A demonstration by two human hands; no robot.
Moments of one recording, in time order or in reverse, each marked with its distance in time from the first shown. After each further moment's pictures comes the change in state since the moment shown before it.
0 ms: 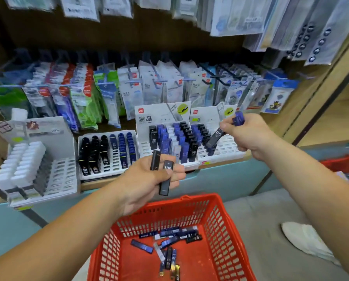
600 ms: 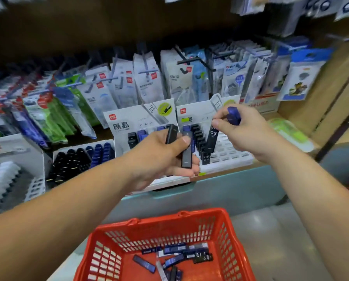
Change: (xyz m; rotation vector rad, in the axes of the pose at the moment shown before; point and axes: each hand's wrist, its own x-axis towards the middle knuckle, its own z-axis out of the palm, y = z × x) left_hand 0.109 0.027 0.085 0.396 0.073 0.036; right_hand 0.089 0.073 -0.018 0.109 -0.176 -0.312
